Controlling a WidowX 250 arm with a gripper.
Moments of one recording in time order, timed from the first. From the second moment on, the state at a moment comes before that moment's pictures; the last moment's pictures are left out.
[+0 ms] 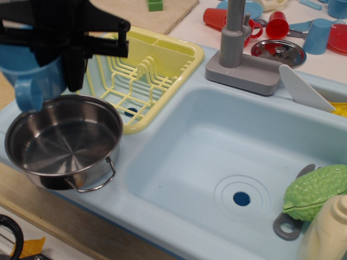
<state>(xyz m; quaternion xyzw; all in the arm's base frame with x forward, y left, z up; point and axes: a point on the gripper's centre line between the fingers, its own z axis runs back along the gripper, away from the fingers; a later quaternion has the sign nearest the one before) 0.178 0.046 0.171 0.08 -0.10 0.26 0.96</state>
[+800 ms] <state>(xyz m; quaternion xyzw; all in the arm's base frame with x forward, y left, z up) 0.173 0.043 0.162 0.05 -0.09 0.28 0.96</state>
